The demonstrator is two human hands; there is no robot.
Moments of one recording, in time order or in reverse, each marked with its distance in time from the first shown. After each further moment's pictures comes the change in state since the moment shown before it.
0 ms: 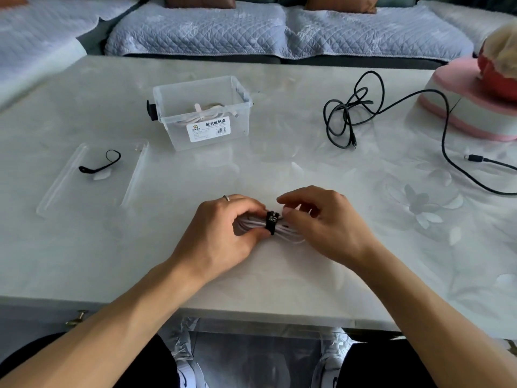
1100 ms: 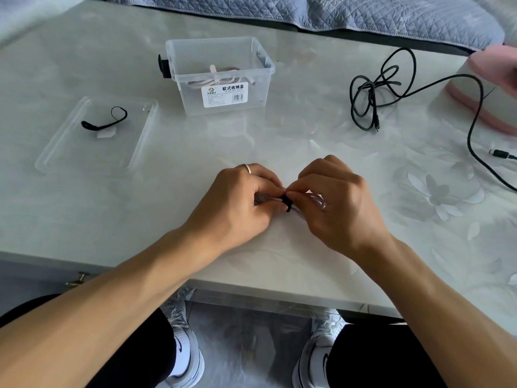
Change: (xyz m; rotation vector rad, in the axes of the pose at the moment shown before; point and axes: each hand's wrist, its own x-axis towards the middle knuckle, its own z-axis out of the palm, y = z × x) left_hand 0.004 -0.003 0.003 -0.082 -0.037 -0.099; right_hand 0.006 0.009 0.015 -0.271 0.184 -0.618
